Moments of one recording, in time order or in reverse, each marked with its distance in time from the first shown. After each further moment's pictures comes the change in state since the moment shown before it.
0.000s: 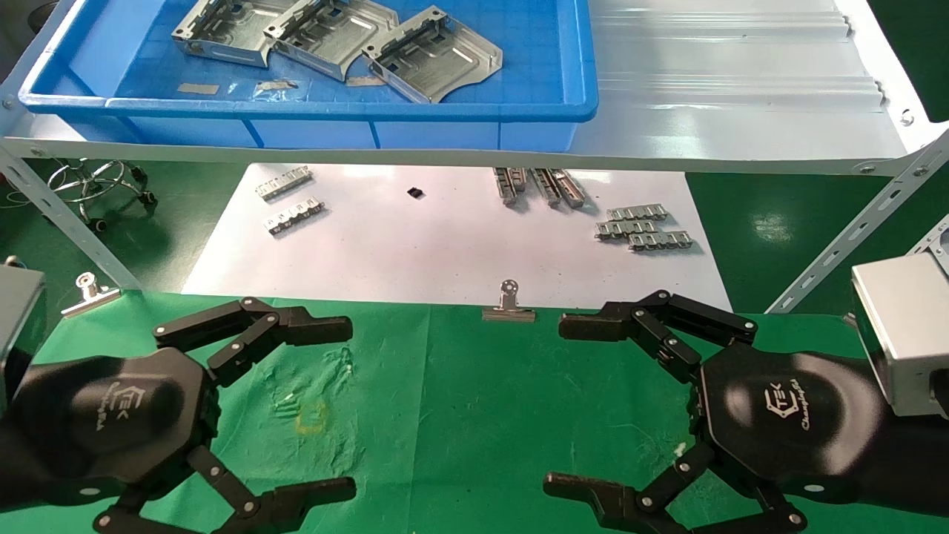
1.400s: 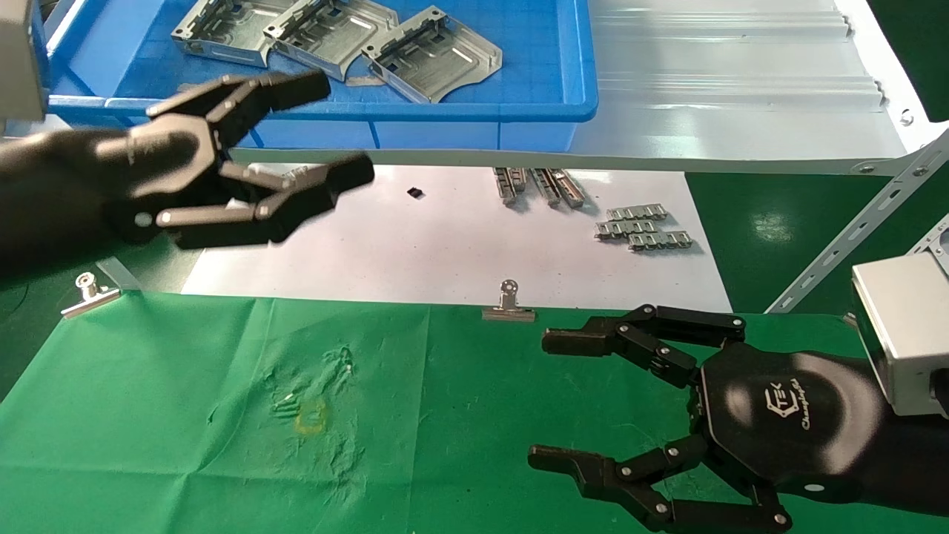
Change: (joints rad) left arm -0.251 0.144 0.021 0.154 0.112 -0.254 -0.062; right arm 0.000 0.000 0.000 0.000 0.000 0.000 0.000
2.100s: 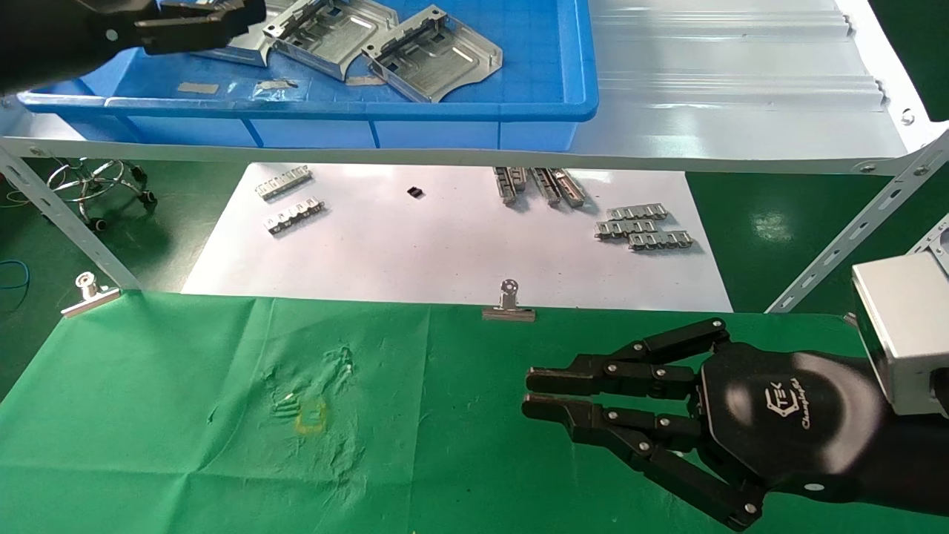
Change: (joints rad) left arm -0.454 0.137 0.139 0.560 0.353 -0.189 0.045; right arm 0.000 0.000 0.000 0.000 0.000 0.000 0.000
